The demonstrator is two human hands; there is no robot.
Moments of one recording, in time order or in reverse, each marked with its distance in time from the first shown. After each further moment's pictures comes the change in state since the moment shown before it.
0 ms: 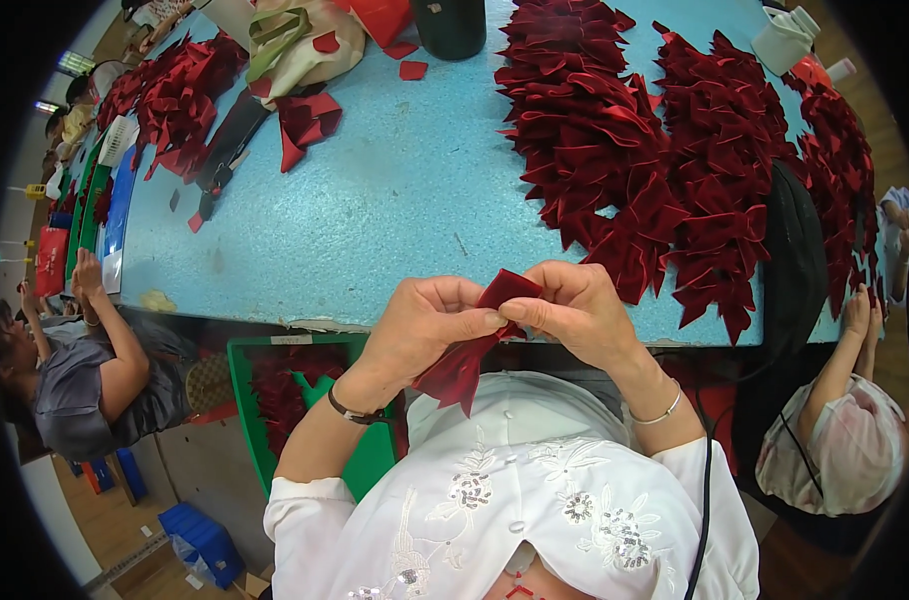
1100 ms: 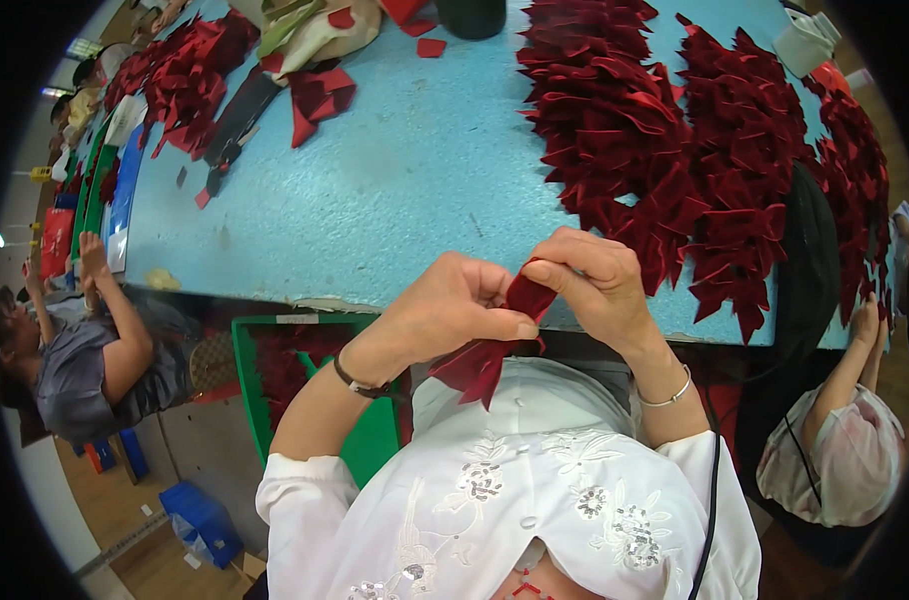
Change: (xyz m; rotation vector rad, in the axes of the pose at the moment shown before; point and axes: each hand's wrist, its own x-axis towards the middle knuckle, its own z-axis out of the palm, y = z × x) left_hand 0.004 -0.004 -0.017 0.252 -0.168 -0.120; right_hand 0.022 0.026 0.013 -0.387 0.053 -0.532
